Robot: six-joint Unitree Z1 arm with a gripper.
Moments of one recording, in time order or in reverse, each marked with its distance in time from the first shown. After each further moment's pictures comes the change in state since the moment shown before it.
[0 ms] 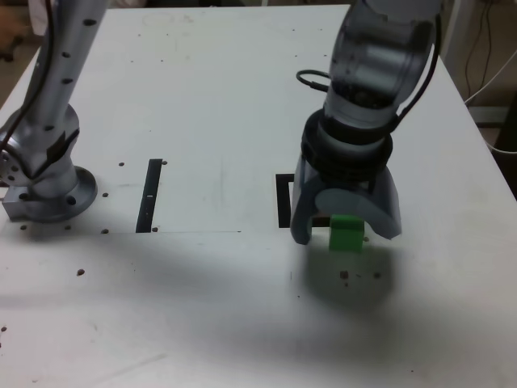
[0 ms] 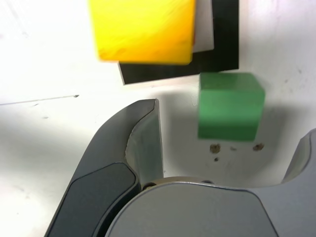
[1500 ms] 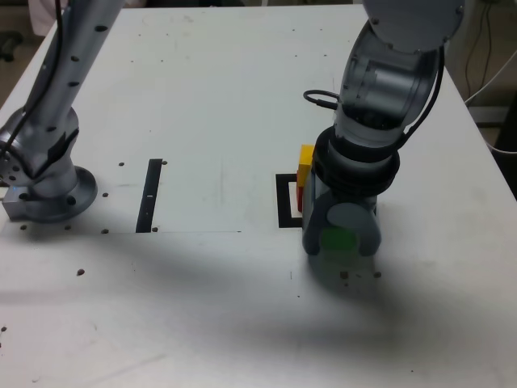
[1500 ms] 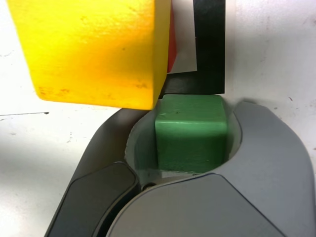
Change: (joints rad) arm 0.017 0.036 0.035 -0.084 0.010 -0.022
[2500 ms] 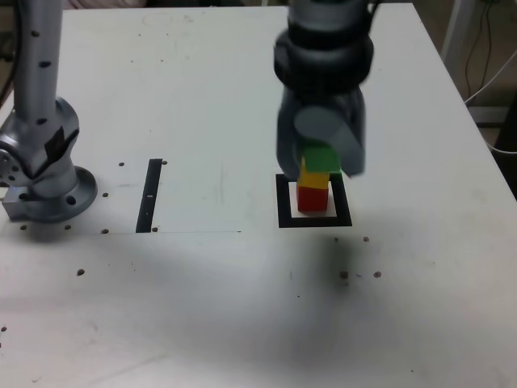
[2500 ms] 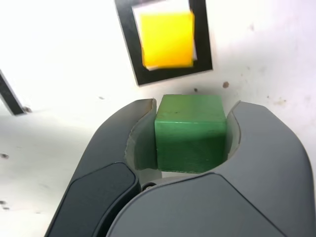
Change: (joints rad) arm -0.002 -0.252 -0.063 0.203 0.074 0.076
